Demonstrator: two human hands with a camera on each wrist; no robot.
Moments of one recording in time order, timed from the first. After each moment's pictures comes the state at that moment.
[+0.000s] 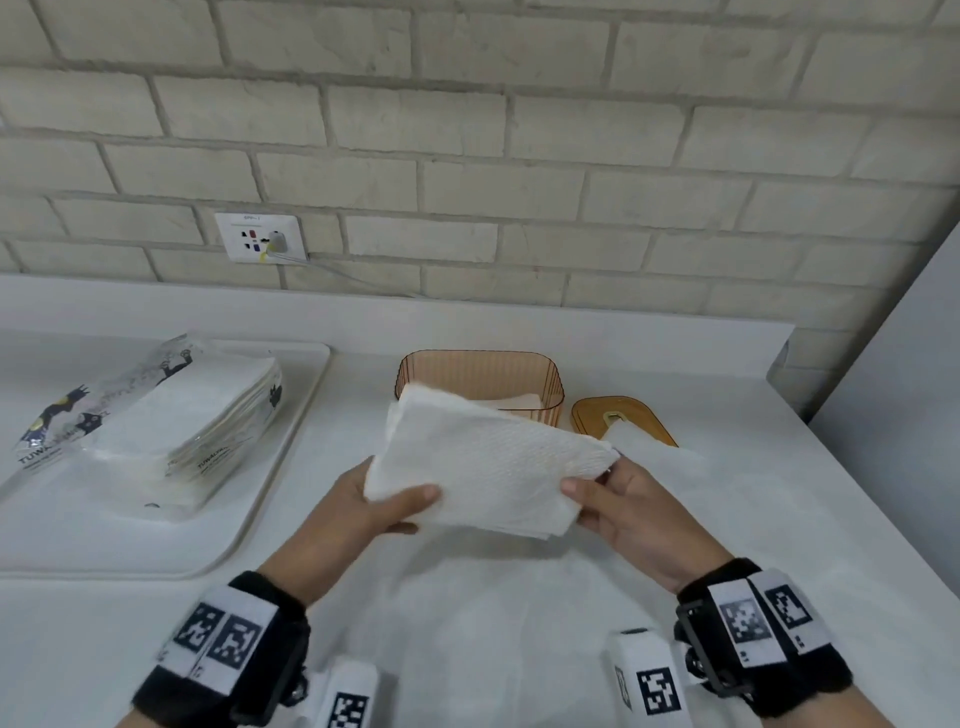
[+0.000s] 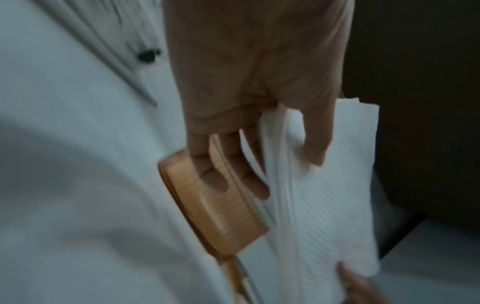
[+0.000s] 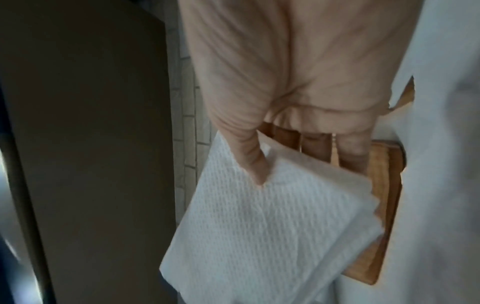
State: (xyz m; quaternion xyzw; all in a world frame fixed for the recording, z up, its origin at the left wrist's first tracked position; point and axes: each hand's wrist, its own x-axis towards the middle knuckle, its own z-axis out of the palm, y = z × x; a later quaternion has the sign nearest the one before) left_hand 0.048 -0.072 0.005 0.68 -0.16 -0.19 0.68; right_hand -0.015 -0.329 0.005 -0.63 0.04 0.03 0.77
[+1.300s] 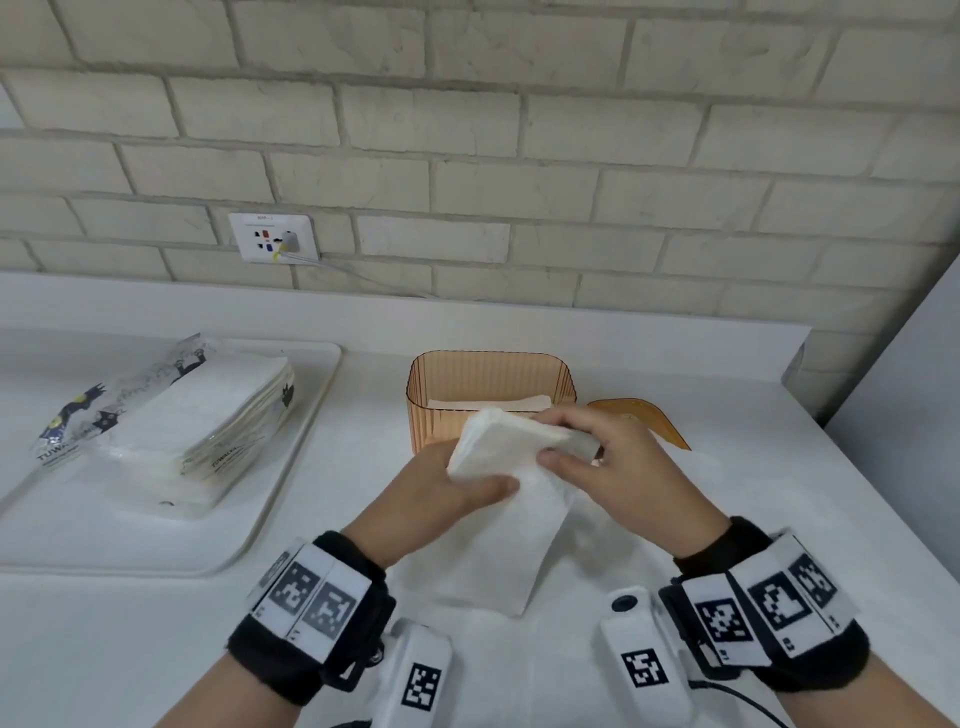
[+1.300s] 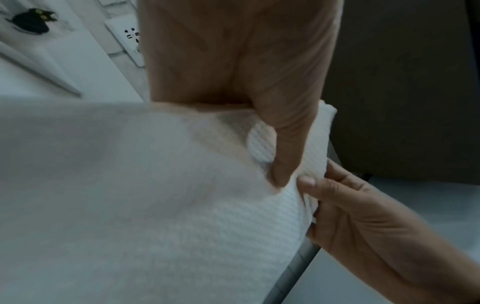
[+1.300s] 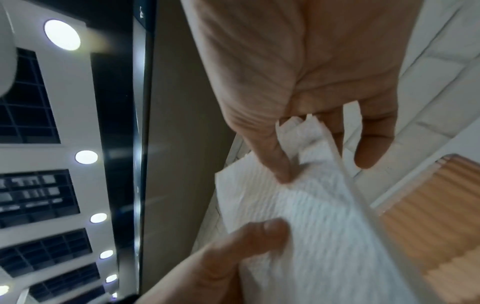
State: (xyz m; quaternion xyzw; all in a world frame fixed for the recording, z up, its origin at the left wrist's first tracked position) left_hand 0.049 -0.115 0.031 0.76 -0.23 -0.18 0.59; right_hand -0.005 -0.301 0.061 -0.88 -0.08 -0.10 0.46
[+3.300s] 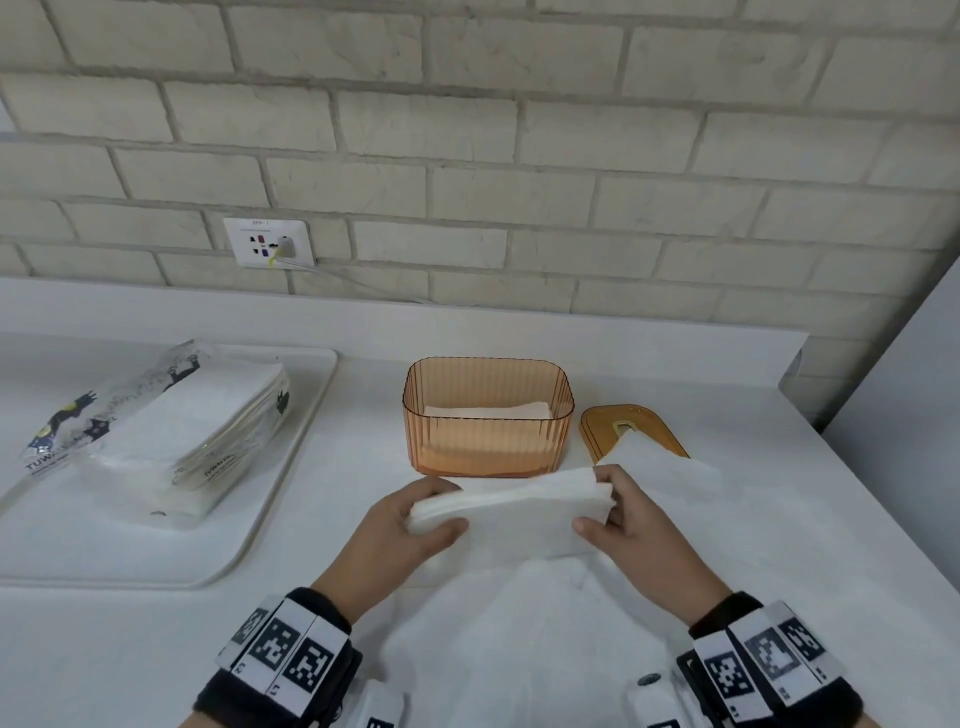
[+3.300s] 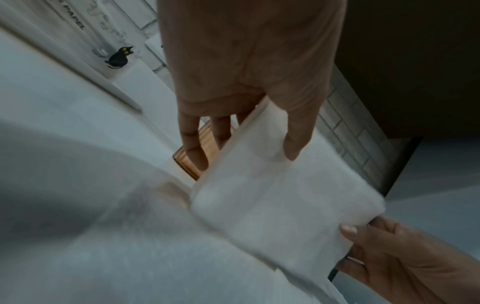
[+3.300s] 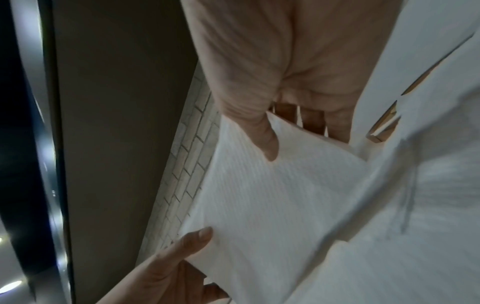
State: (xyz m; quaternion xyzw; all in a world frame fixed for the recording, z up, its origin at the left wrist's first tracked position) left_hand 0.056 -0.090 -0.024 0.80 -0.19 -0.12 0.56; right_hand -0.015 -0.333 -0.017 -0.85 0.06 -0.03 0.53
